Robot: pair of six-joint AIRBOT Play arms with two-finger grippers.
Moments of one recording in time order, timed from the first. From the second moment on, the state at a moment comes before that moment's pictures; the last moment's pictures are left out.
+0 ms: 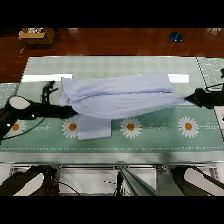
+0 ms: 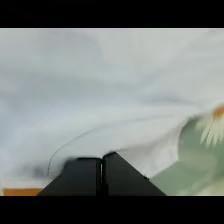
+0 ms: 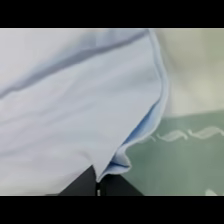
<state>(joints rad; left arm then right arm) 0.00 -1.06 0.68 0.80 -0.96 -1.16 -0.51 -1.20 0.93 -0.83 1.15 1.12</state>
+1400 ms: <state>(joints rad) 0.12 -1.71 1.31 0.76 -1.01 -1.16 -0.14 -1.72 1.30 -0.83 0.52 1.15</state>
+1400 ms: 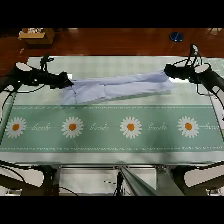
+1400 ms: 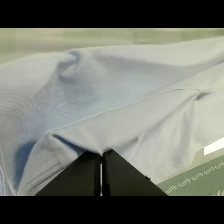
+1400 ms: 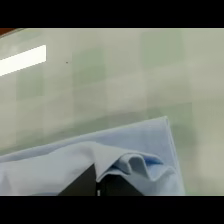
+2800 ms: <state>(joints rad) 0.30 -1.66 1.32 0.78 -1.29 -1.18 -0.34 -1.81 1.31 -0.66 0.92 1.29</state>
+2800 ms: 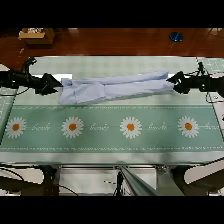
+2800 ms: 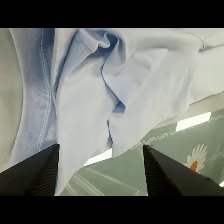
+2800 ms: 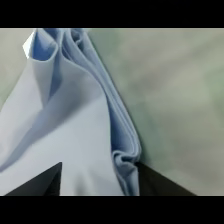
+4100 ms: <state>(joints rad) -0.17 -1.68 1.32 0.36 -1.06 -1.18 -0.25 -1.39 1.30 -0.75 1.12 1.25</state>
